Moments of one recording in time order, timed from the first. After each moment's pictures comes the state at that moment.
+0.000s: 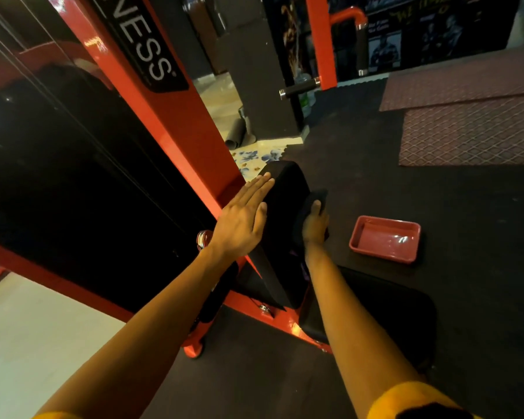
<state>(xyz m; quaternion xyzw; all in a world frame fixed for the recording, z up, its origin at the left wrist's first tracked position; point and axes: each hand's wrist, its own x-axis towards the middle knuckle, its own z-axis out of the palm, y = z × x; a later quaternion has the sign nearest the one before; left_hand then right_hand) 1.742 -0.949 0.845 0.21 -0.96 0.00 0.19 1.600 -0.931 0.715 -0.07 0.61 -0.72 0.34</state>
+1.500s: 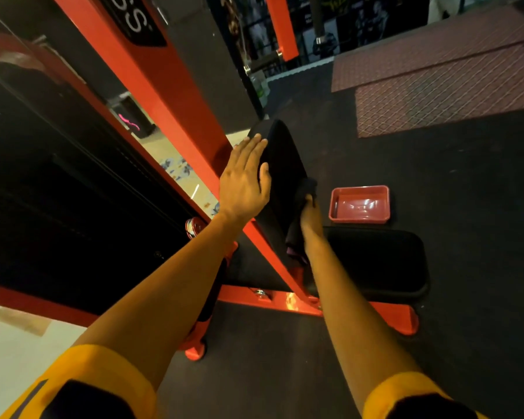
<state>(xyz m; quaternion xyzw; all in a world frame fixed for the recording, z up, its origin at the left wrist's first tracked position) 1.753 -0.952 0.822 0.15 -0.93 0.05 0.34 1.660 -0.905 0.662 -0.04 0.63 -0.71 0.31</state>
